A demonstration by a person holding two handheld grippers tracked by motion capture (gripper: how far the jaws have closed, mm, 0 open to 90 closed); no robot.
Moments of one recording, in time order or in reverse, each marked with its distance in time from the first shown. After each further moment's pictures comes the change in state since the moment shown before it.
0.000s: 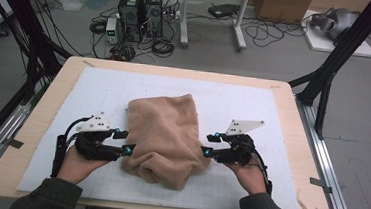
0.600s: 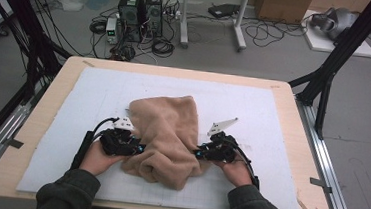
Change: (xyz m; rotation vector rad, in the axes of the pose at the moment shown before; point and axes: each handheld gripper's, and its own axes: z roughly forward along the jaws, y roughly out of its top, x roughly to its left) left arm 0.012 -0.014 0.059 0.206 -0.023 0.011; right arm -0.015 -0.016 0.050 0.203 0.085 0.047
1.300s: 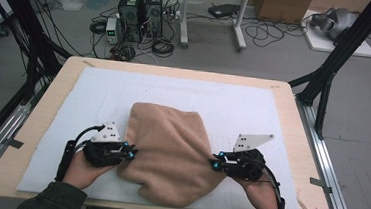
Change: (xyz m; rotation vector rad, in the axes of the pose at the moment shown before) left arm -0.034 -0.014 -0.055 -0.089 0.016 0.075; right arm 0.061 -0.016 -0.077 -0.137 -0.046 -0.069
